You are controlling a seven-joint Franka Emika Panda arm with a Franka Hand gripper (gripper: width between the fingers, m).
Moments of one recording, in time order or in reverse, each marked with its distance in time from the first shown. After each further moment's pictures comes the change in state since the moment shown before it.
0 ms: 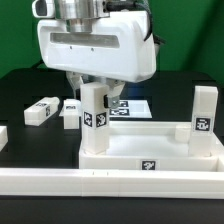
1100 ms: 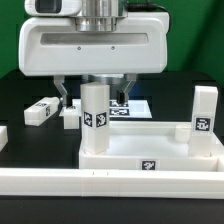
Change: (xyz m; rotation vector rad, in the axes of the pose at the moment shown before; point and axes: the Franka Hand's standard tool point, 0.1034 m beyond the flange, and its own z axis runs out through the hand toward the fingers) arm 0.003 -0.001 0.002 -0.065 0.051 -1.001
